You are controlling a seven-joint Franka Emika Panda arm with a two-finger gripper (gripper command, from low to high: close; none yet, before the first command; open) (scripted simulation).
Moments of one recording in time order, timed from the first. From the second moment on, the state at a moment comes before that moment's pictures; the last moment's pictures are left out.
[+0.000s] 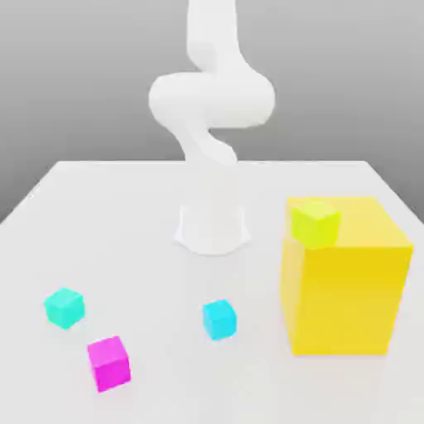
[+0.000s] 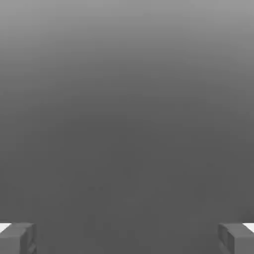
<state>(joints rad) -0.04 -0.71 -0.03 -2.35 -0.02 2.35 0.79</state>
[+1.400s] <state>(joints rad) -0.47 0.09 -0.27 -2.76 0.09 2.85 0.51</state>
